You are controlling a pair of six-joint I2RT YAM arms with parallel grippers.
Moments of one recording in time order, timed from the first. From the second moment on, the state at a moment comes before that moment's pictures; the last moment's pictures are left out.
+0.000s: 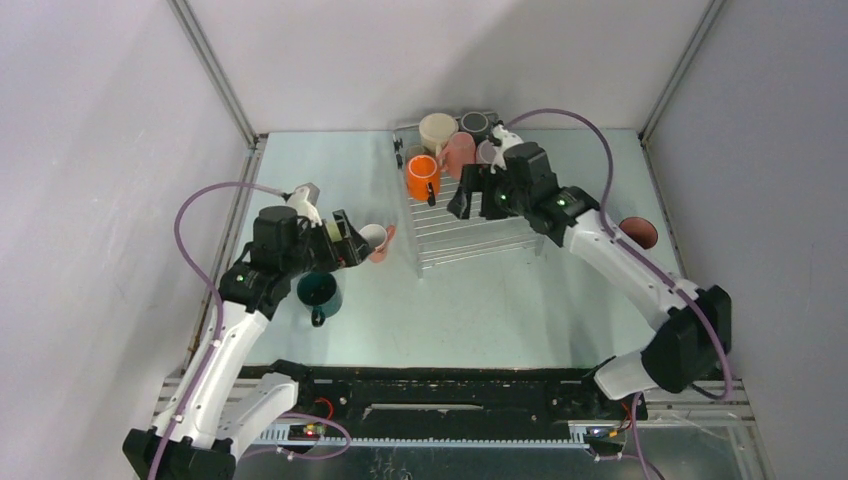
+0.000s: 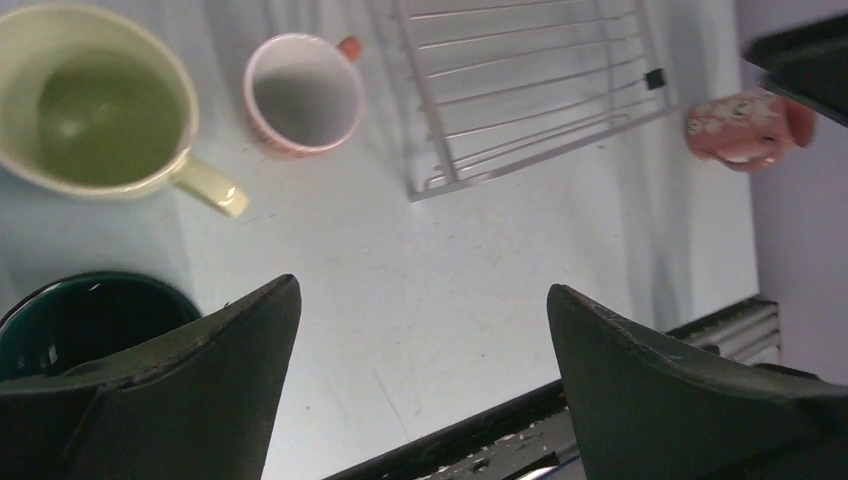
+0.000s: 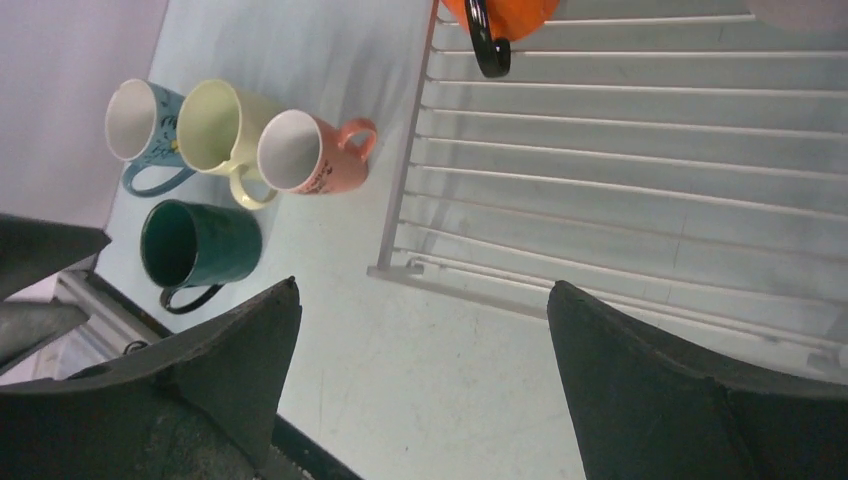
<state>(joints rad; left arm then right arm) -0.24 0.85 0.88 -0.64 0.21 -0.48 0.56 1.42 1.30 -0.45 -0.12 0.46</state>
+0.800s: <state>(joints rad) -0.25 0.88 0.90 -0.49 0.49 -0.48 0.61 2.12 1.81 -0.36 0.04 0.19</state>
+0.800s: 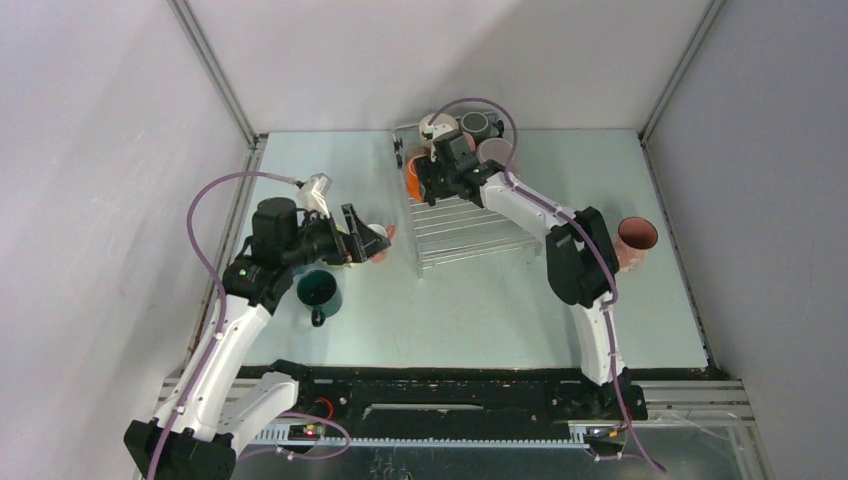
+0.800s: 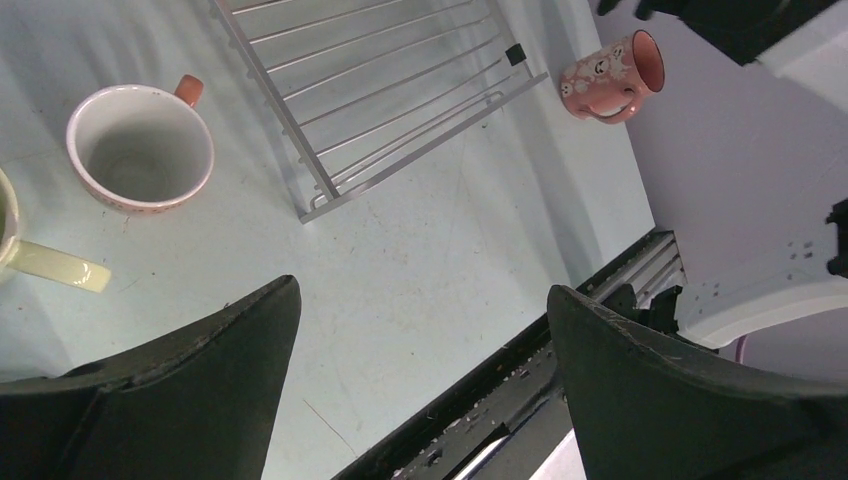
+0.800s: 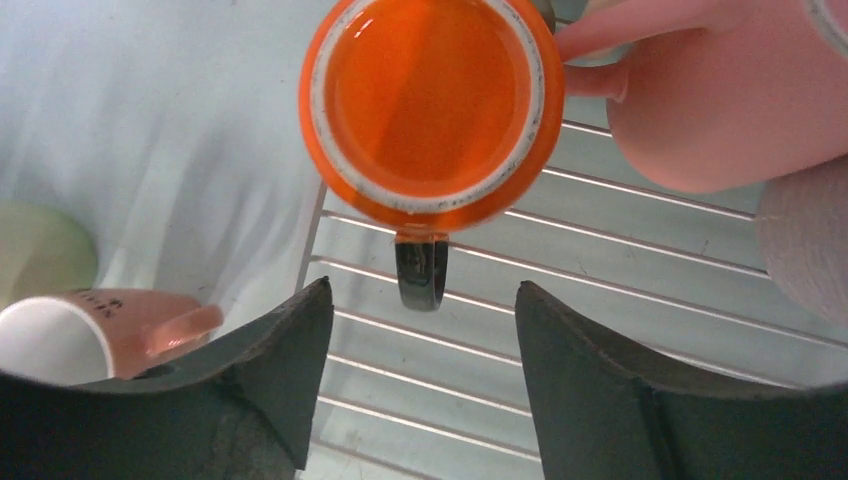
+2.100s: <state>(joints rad) -0.25 0.89 0.89 -0.37 0.50 -0.60 0.64 2.22 1.87 -0.41 0.13 0.19</state>
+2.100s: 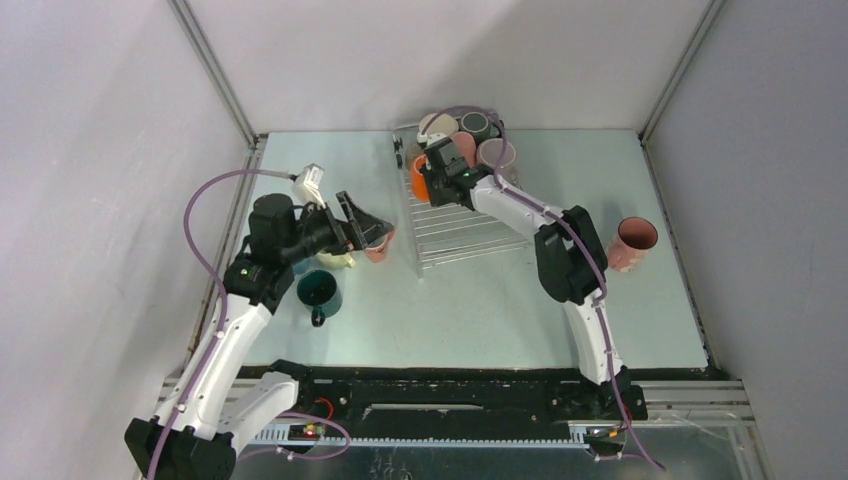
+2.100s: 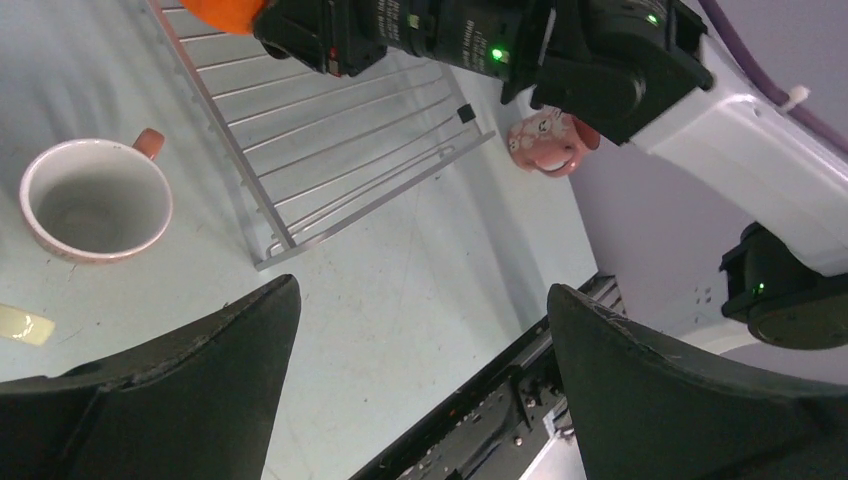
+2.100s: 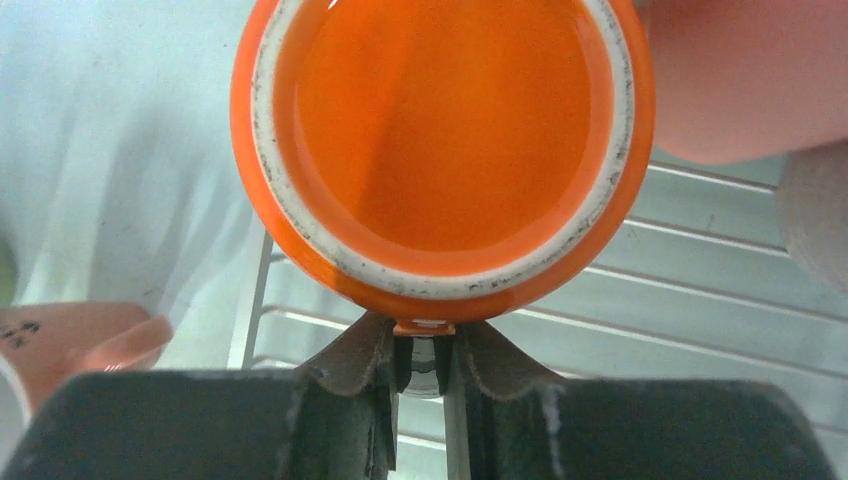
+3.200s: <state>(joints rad) -0.31 1.12 0.88 0.23 0.53 -1.07 0.55 1.42 1.35 -0.44 -0.31 0.56</state>
